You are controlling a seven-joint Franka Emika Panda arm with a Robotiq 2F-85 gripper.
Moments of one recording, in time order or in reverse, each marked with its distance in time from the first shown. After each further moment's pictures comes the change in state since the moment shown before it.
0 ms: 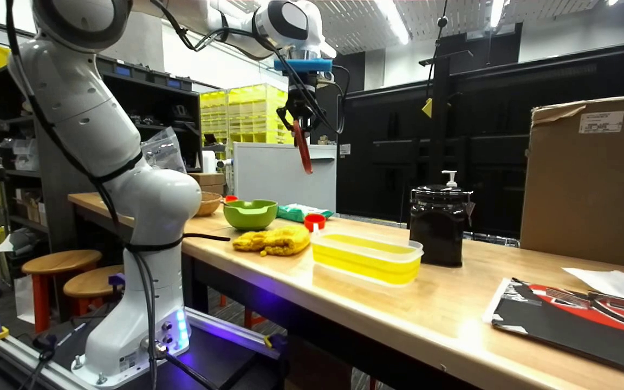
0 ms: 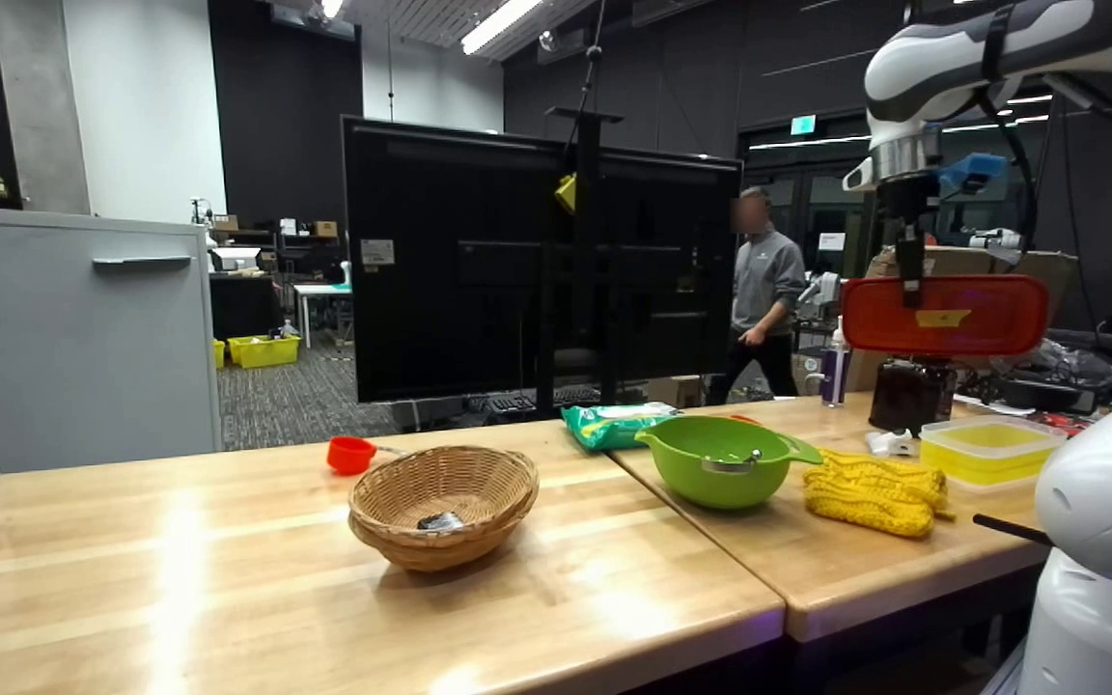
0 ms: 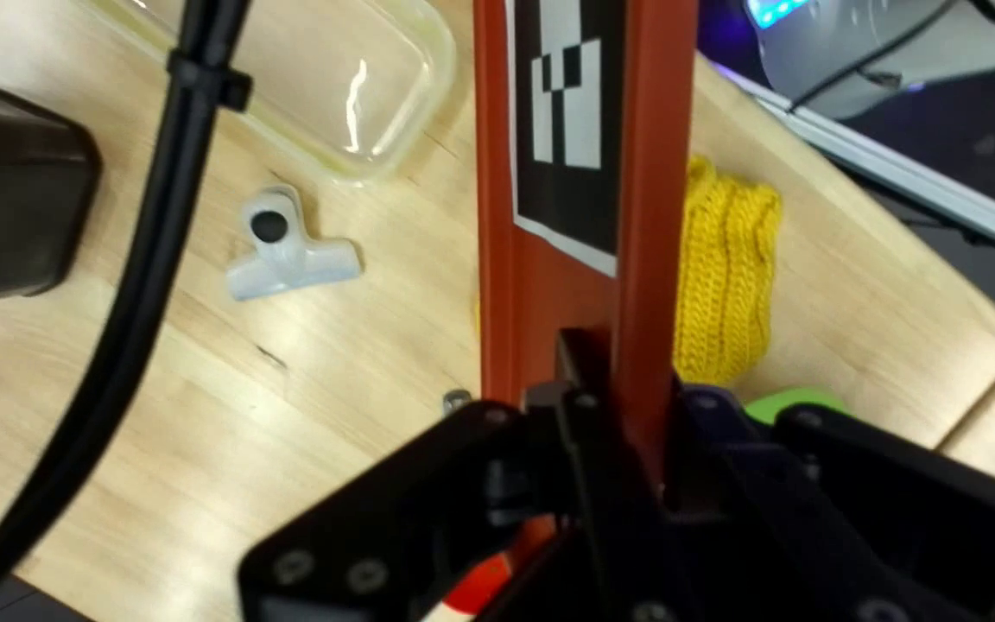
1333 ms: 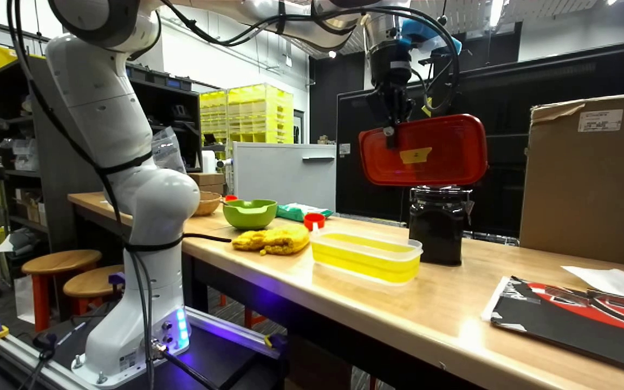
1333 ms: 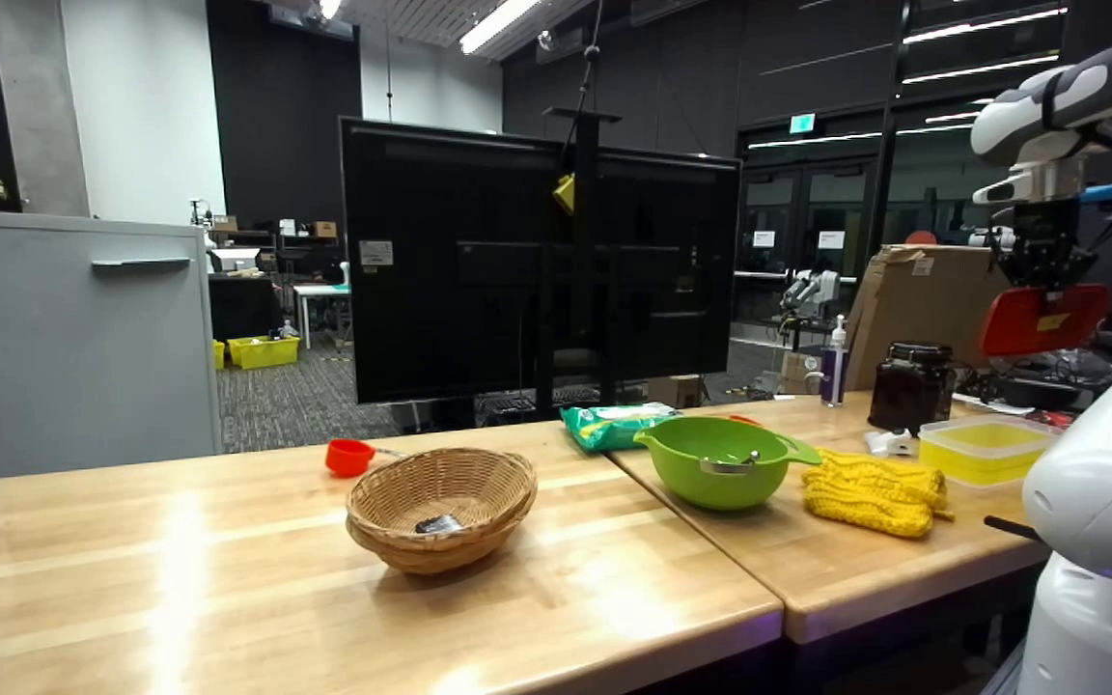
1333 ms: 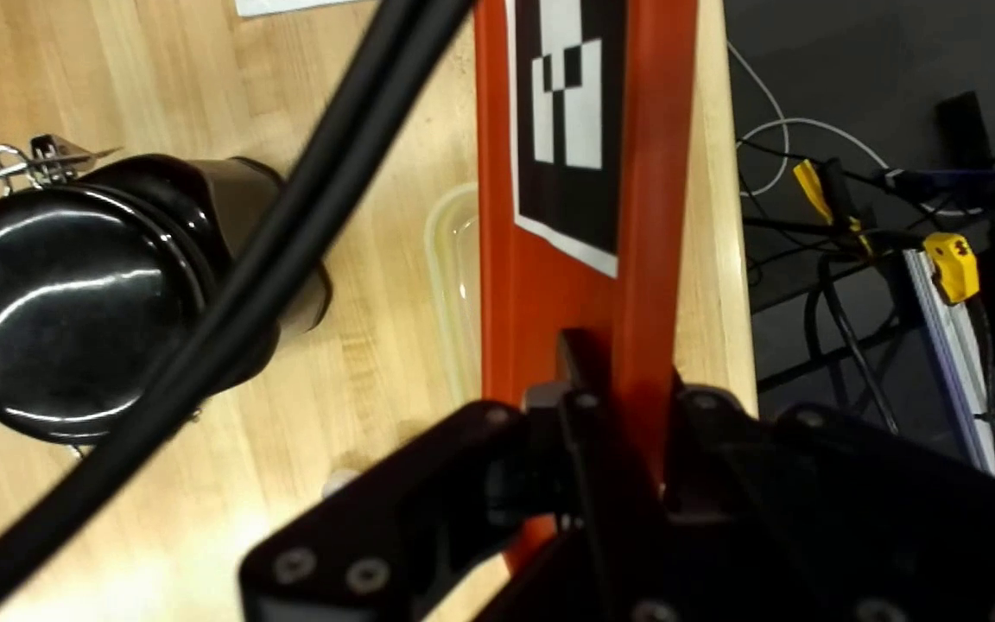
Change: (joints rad) arm -0.074 0.211 -0.462 0.209 -0.134 0.268 -1.272
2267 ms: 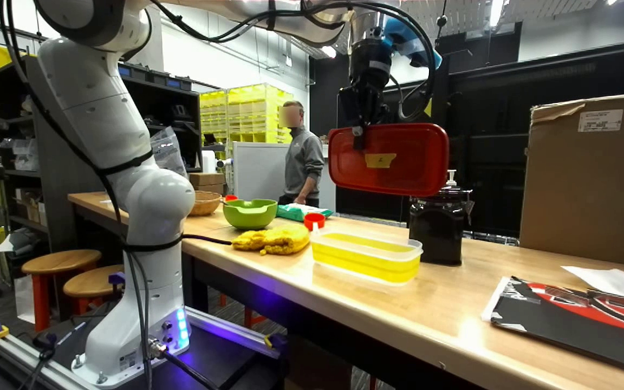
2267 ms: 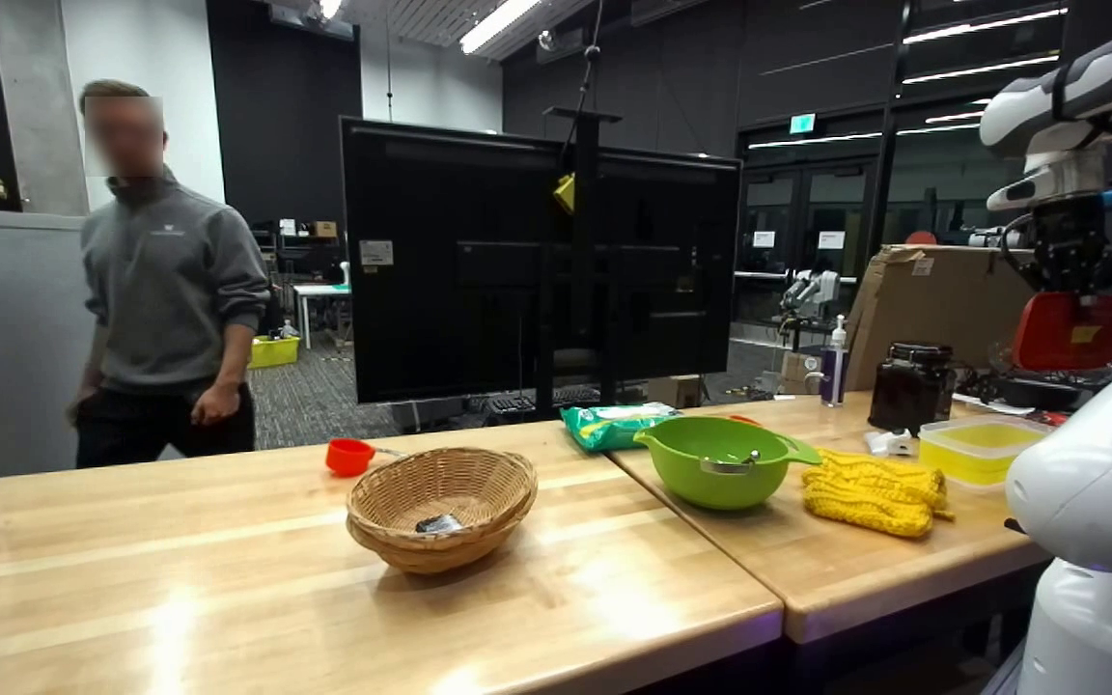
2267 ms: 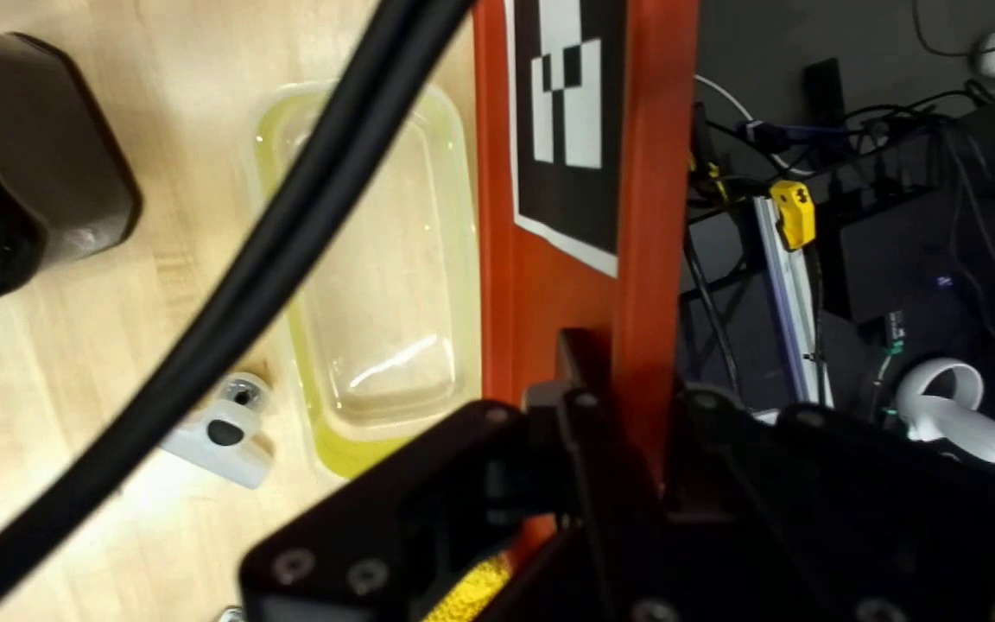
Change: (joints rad) arm -0.129 -0.029 0.114 -0.035 0.006 -0.195 -0.103
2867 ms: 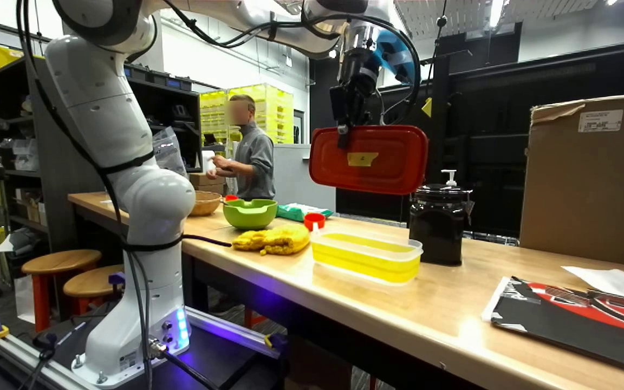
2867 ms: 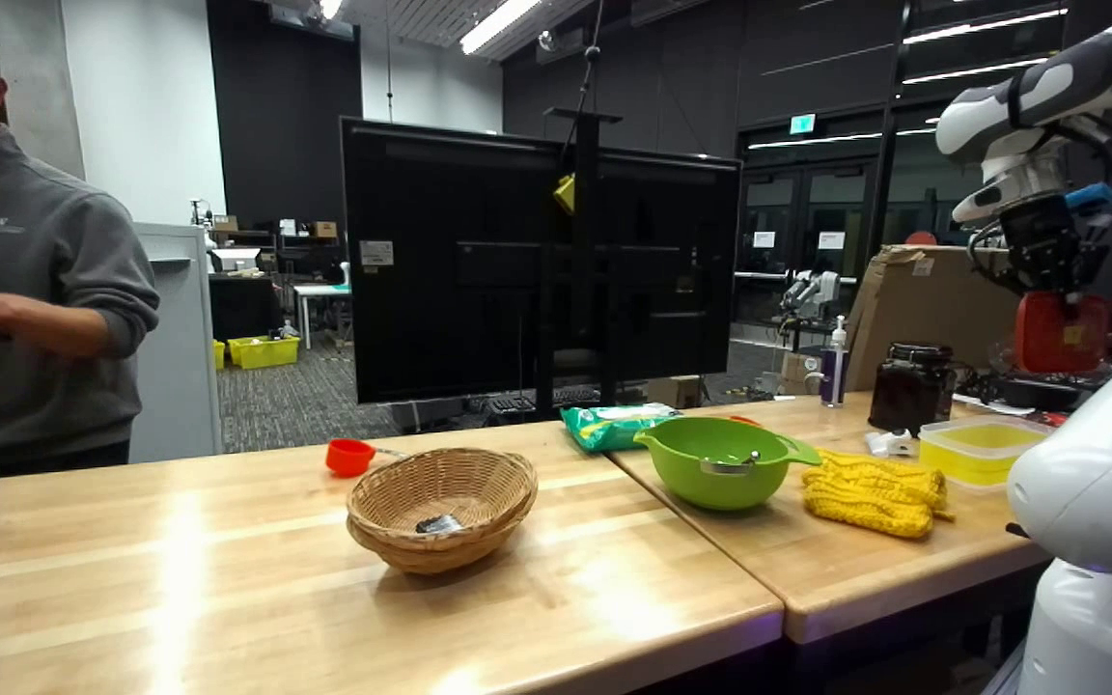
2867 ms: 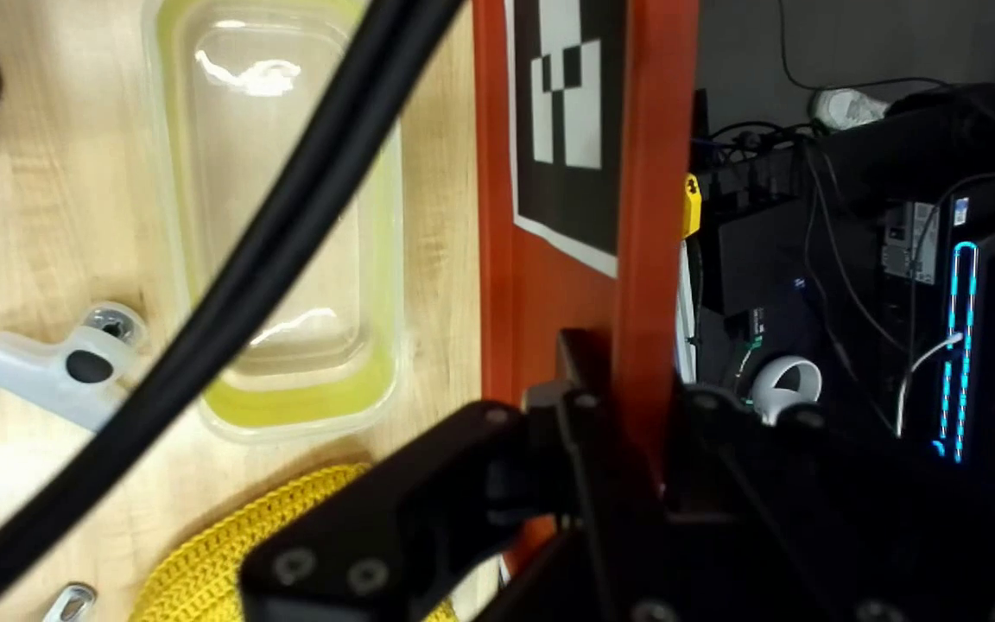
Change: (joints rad) arm 0.011 0.041 0.085 0.004 -0.045 -0.133 -0.059
